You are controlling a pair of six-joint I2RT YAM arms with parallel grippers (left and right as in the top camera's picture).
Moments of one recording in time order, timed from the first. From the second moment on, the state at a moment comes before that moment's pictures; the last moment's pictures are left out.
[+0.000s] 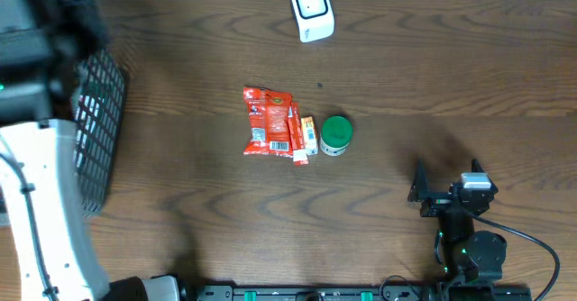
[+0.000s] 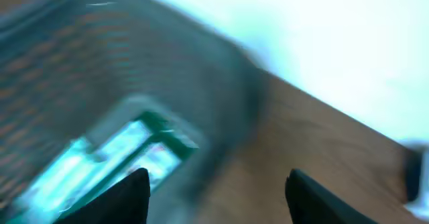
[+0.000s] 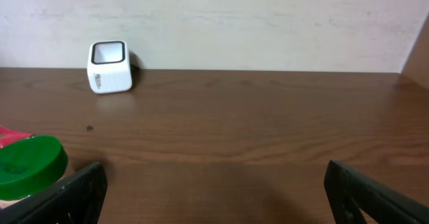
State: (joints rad) left arm 0.27 1.49 1.82 -0.97 -0.17 -0.27; right arm 0.01 0.01 0.01 -0.07 0.01 0.01
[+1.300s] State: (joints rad) left arm 0.67 2.13 1.79 -1.07 -0.34 0.02; right arm 0.01 0.01 0.01 -0.07 0.01 0.01
